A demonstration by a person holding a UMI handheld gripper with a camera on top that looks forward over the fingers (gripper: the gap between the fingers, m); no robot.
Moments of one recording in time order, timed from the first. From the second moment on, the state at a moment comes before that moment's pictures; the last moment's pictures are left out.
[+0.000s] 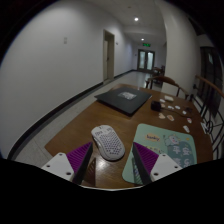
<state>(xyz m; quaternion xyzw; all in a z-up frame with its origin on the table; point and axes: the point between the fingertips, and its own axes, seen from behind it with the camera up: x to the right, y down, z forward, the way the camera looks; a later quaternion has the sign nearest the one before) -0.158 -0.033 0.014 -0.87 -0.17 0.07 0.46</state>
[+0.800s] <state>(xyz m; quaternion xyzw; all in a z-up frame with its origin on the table) -0.151 0.055 0.036 -0.86 -0.11 0.08 0.49</state>
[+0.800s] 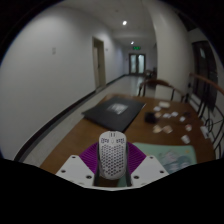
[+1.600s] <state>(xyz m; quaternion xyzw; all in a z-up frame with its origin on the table) 0.042 -0.016 0.012 -0.89 -0.06 0.00 0.44</state>
